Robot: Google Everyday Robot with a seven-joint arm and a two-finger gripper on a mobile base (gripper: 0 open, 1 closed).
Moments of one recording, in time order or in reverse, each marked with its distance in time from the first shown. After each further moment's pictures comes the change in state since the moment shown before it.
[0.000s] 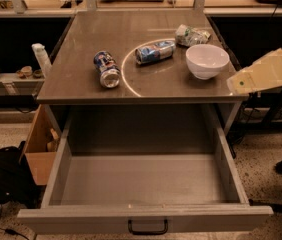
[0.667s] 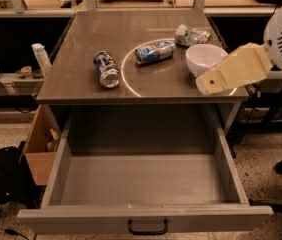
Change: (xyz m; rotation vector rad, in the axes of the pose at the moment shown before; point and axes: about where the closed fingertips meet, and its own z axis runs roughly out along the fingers) arm -0.029 0.052 -0.017 -0.140 -0.045 -0.049
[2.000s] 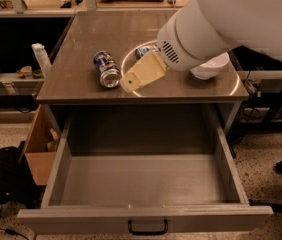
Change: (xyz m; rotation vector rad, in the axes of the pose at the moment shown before) arm -0.075 0.104 0.106 -0.205 -0.063 -0.114
